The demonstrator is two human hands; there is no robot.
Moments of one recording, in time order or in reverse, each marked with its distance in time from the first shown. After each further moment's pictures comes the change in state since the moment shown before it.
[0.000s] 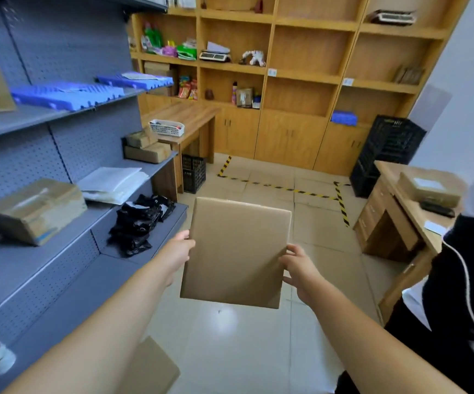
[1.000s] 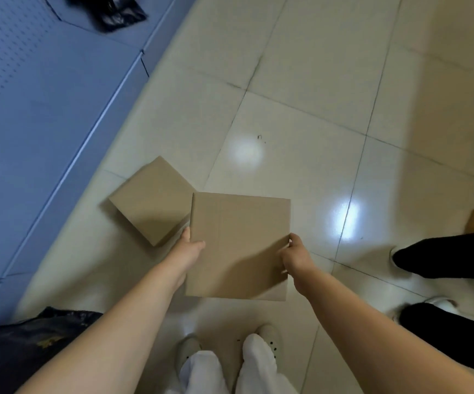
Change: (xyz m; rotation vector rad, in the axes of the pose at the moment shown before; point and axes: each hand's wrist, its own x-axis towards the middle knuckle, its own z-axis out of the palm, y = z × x) left_hand 0.211 -0.595 0.067 0.010 0.010 -0.655; right_hand 0.206 0.594 0.127 -0.443 -0.079 0.569
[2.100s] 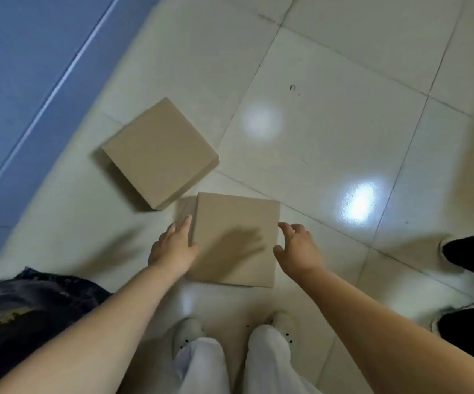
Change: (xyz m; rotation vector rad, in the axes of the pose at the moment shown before) left_hand 0.127 -0.144 -0.013 0.893 0.132 0.133; right_hand 0.088 0.089 0.081 -0.966 -0.035 -0.339
